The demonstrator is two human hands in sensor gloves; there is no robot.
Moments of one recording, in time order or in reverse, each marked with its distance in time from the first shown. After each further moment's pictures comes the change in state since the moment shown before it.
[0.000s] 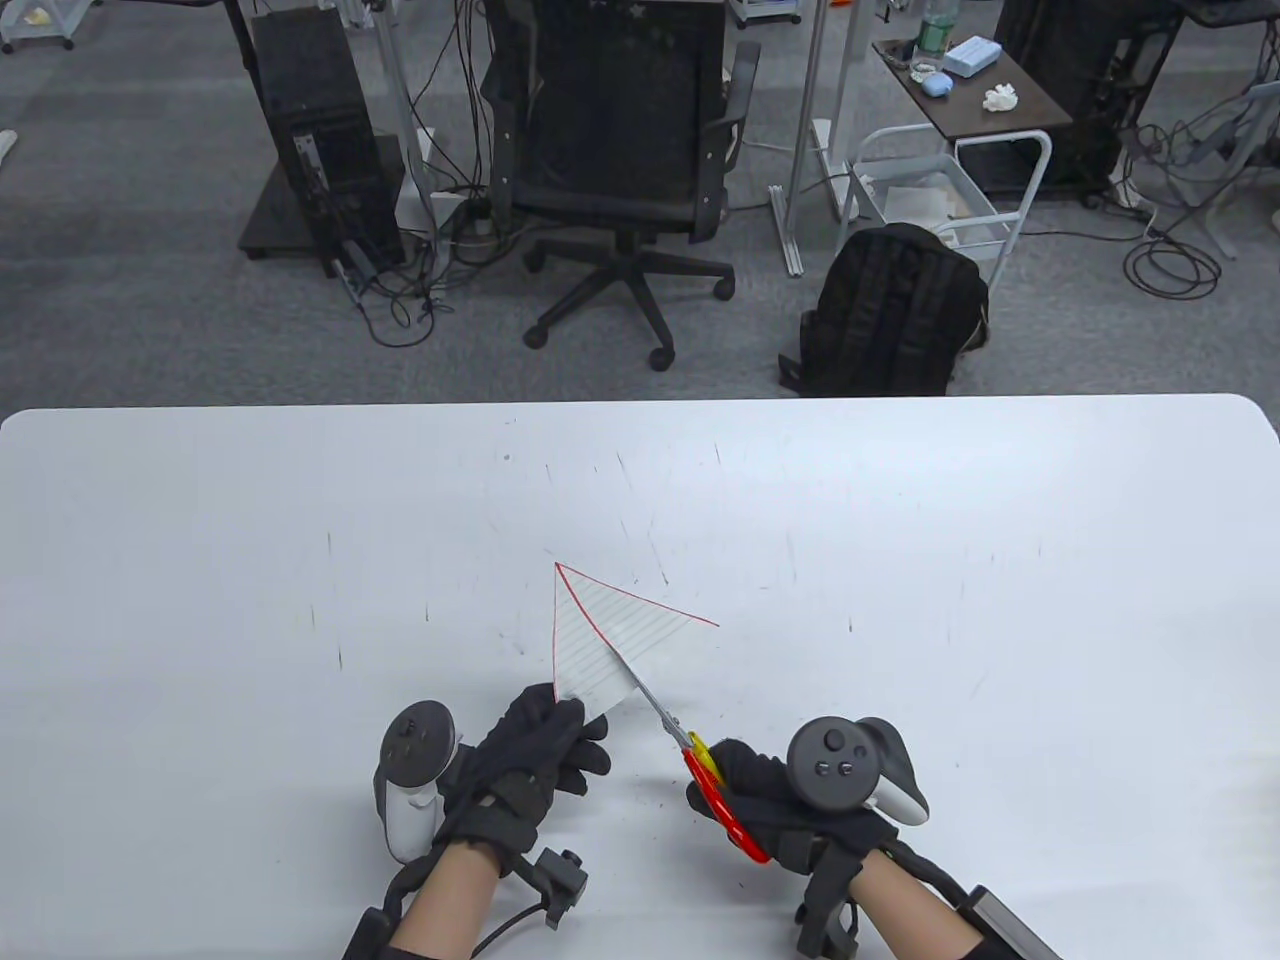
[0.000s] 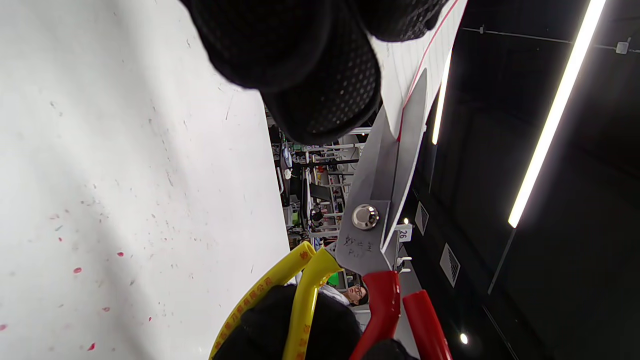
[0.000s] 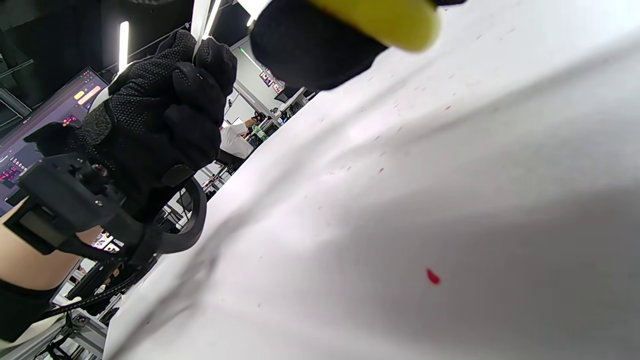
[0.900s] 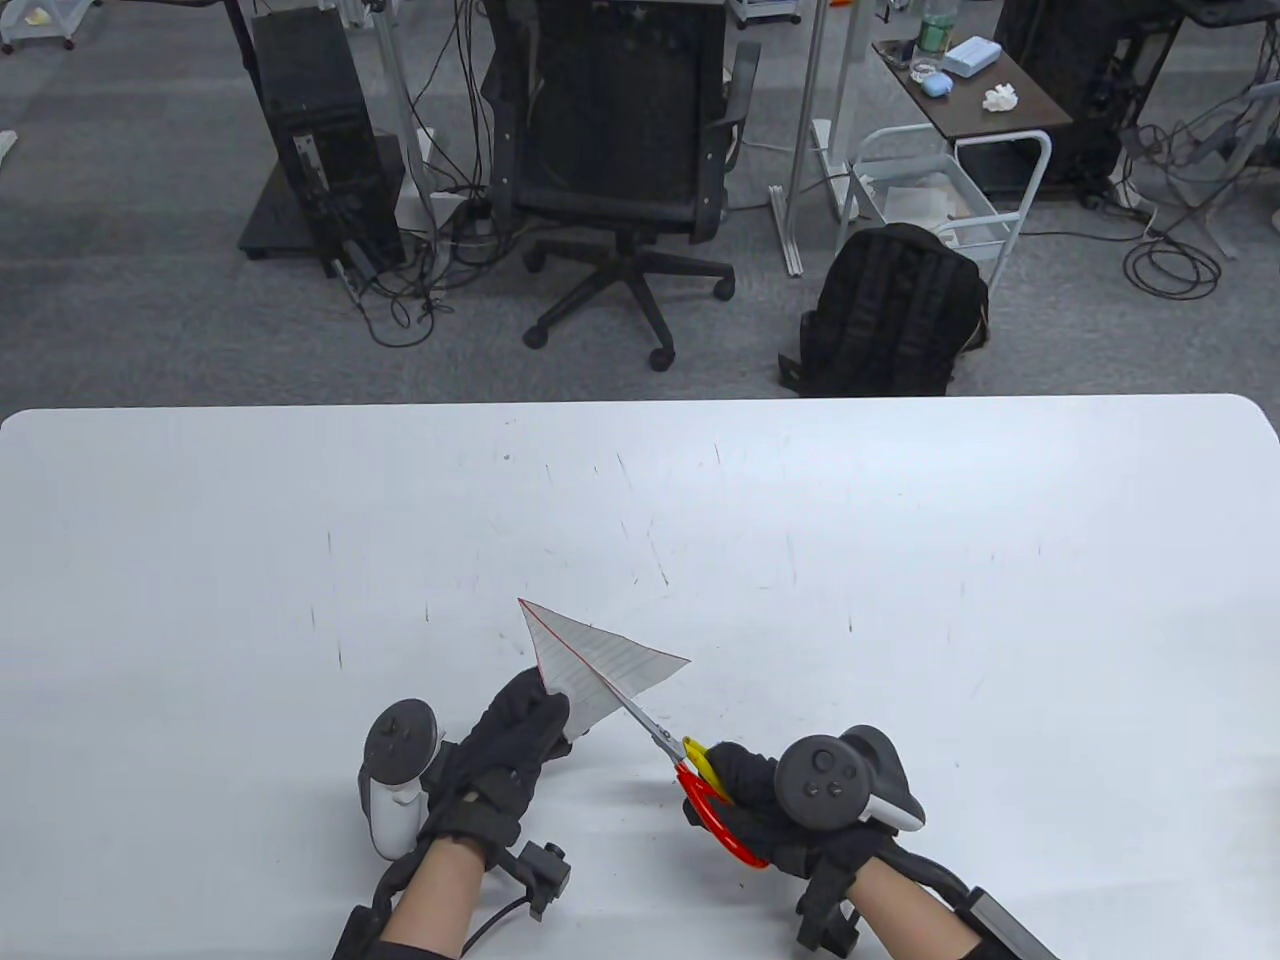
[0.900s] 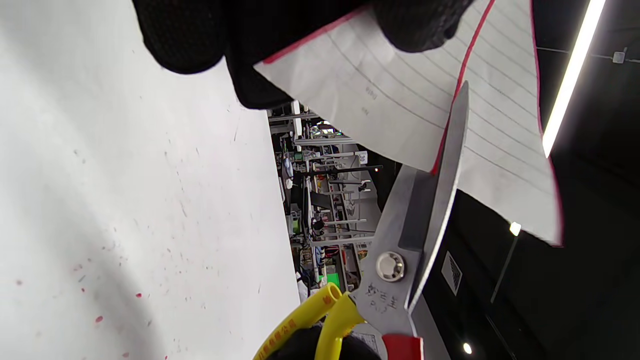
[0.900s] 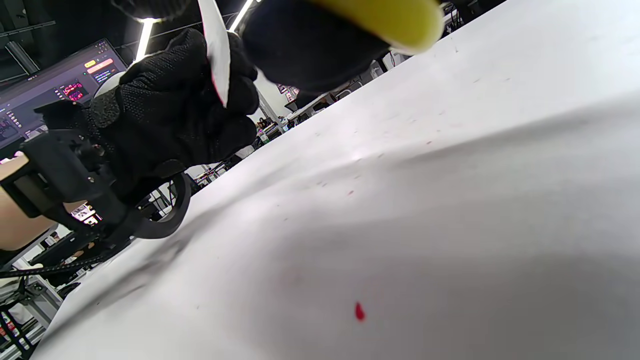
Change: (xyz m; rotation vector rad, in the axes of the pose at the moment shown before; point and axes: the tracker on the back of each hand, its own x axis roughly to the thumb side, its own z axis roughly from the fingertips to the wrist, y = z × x) left_hand -0.007 0.018 -0.001 0.035 -0.003 -0.015; right_hand 0.006 0.004 0.000 -0.045 -0.055 0.182
